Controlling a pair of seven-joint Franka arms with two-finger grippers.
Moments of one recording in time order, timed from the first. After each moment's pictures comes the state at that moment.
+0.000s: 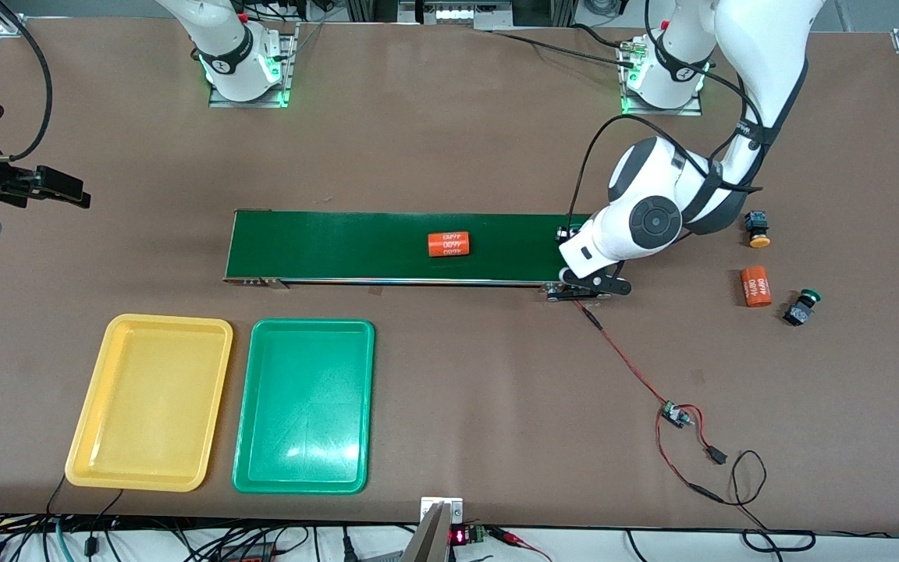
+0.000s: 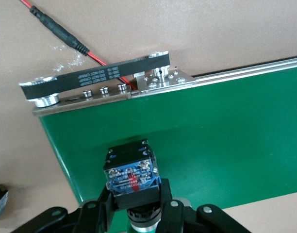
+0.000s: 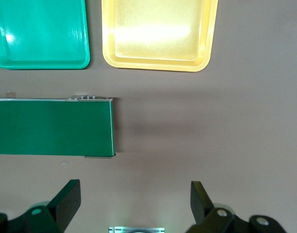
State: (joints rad) left arm -0.07 0.43 -0.38 -1.96 -0.06 2.10 -0.24; right arm -0.01 0.08 -0.06 -1.61 0.01 1.54 -0.06
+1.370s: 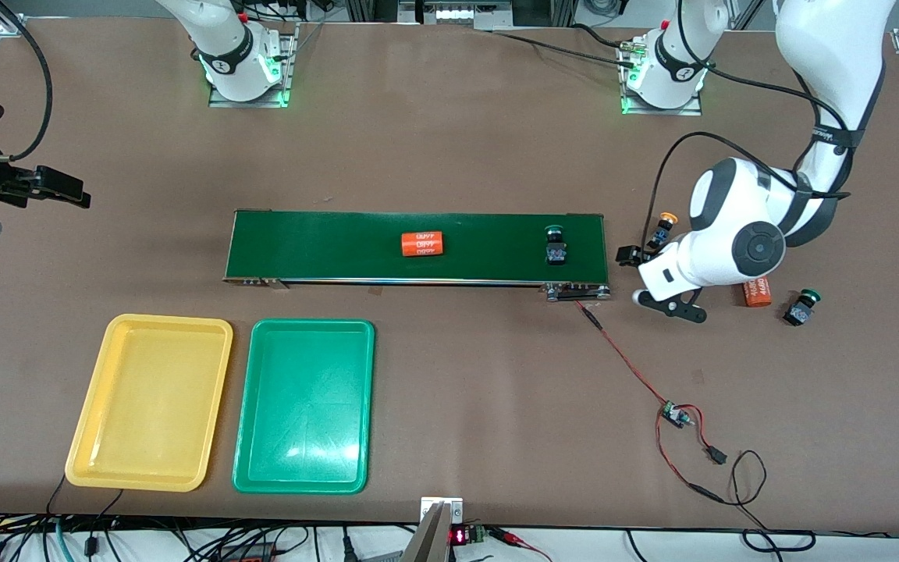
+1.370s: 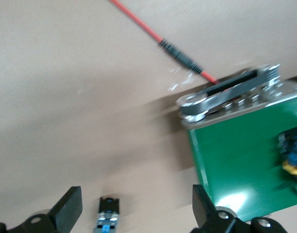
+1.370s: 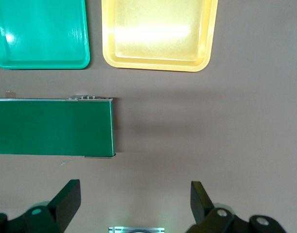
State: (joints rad) left arm 0.14 0.40 -0.34 -1.96 0.00 2.08 0.08; right arm -0.01 0.08 -0.06 -1.61 0.01 1.54 -0.06
